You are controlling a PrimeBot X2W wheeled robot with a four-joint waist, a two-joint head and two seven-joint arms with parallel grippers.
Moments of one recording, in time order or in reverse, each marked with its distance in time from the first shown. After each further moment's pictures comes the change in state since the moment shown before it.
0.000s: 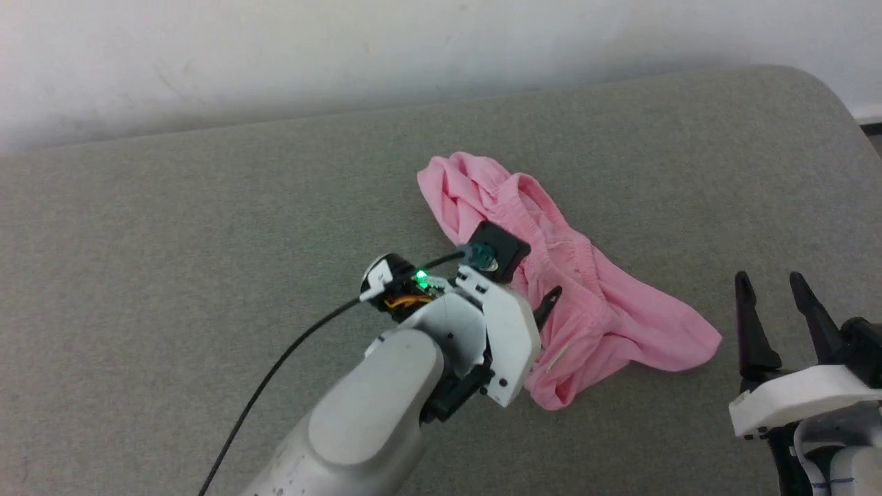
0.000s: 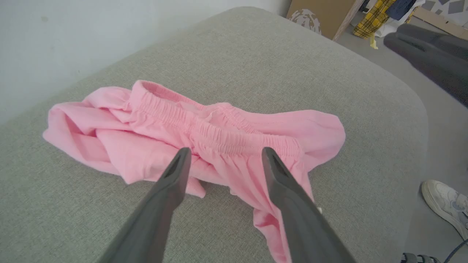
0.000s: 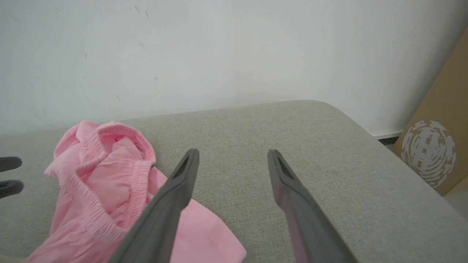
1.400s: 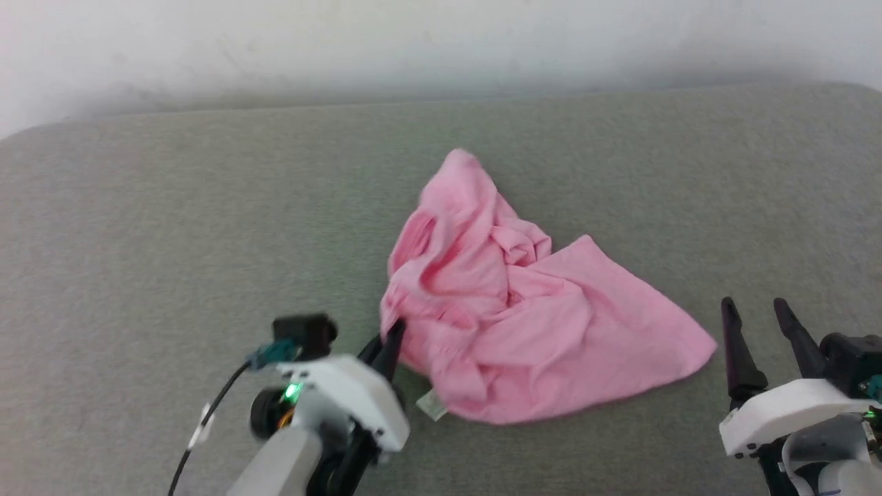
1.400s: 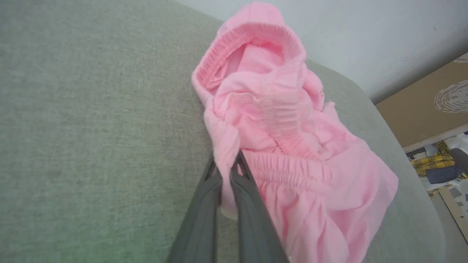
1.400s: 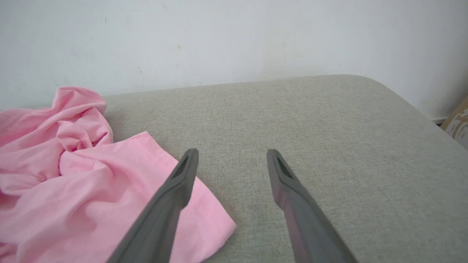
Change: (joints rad) left arm 0.244 0.114 0.176 0.035 -0.386 0.103 -0.356; right arm 0.009 0.001 0.013 0.073 0.006 0.000 0.002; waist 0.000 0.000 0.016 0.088
